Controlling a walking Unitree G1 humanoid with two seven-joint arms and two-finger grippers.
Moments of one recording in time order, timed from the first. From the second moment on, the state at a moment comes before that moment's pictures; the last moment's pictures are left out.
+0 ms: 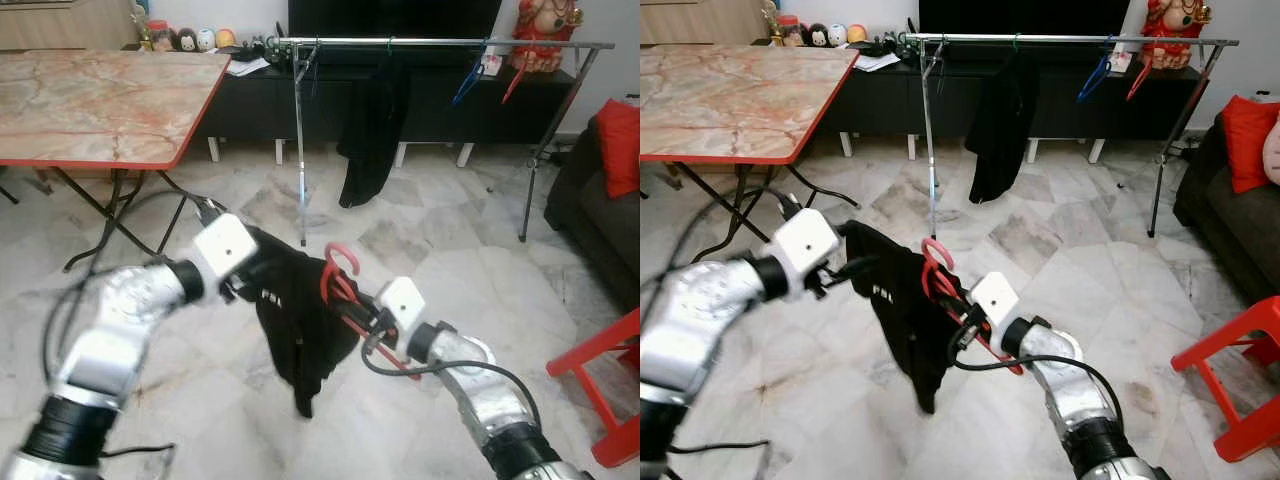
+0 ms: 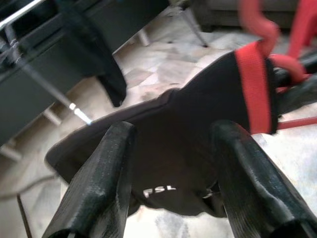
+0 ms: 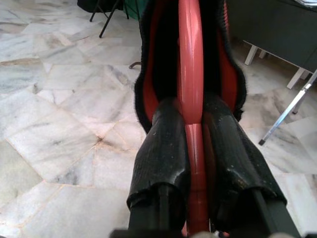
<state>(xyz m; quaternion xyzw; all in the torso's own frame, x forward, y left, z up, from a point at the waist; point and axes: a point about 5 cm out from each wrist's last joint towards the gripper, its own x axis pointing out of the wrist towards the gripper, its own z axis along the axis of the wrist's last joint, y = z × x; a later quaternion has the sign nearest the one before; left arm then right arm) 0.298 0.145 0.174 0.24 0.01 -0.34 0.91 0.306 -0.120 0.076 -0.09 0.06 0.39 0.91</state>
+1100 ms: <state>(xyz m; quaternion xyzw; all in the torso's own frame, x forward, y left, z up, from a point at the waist) 0.285 0.080 0.152 0.07 0.05 -0.31 0.95 0.336 -0.110 0.102 -0.10 0.04 0.40 0.91</state>
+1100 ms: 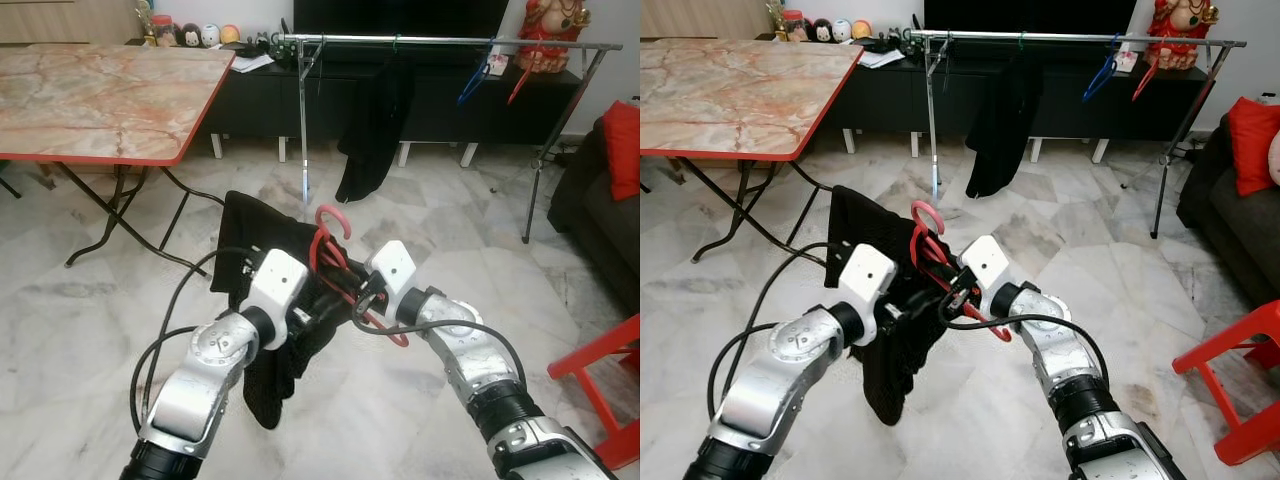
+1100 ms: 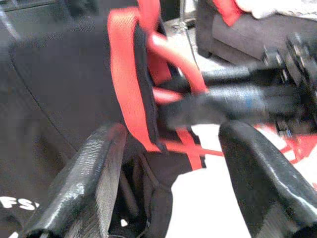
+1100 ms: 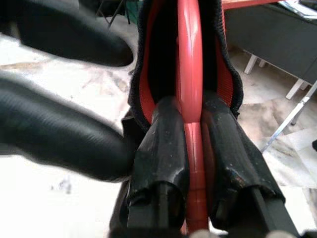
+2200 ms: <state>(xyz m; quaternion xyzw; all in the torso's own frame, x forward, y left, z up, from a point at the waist) 0.311 0.094 0.155 0.14 0.09 -0.12 0.98 0.334 -0.105 0.101 -0.09 0.04 0.42 0.90</state>
